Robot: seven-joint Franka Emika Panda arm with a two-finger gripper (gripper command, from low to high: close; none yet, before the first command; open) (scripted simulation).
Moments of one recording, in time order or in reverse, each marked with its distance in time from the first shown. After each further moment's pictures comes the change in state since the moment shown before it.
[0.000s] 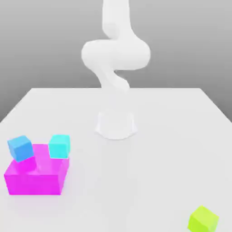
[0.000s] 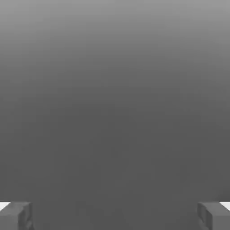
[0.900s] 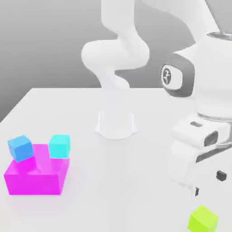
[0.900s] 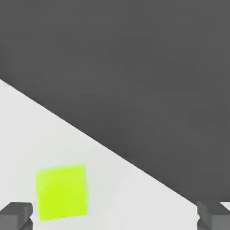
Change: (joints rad) arm 0.192 0.986 0.162 0.015 -0.121 0.286 -0.148
